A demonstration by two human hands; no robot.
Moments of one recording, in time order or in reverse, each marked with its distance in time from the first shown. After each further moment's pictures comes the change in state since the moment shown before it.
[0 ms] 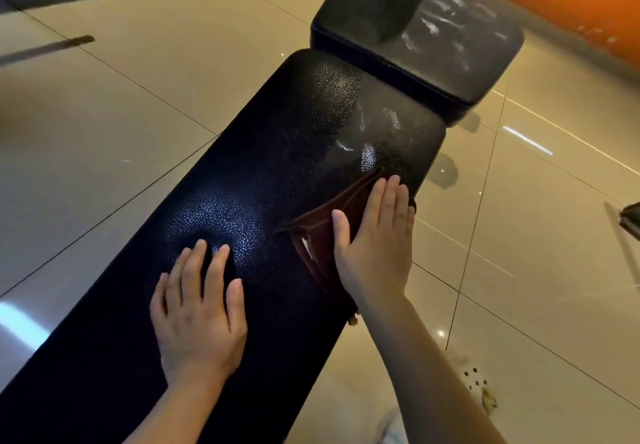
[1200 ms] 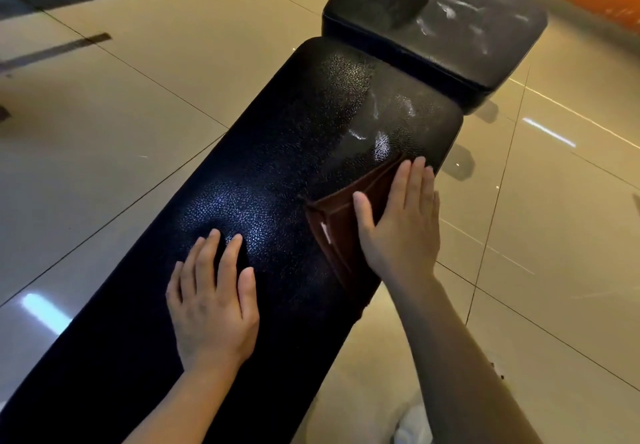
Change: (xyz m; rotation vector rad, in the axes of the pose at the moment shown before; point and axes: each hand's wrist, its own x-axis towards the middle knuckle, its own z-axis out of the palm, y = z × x) left_hand 0.001 -0.001 0.001 0.014 -0.012 0.012; right_hand 0.011 0.014 -0.009 -0.004 -0.025 0.005
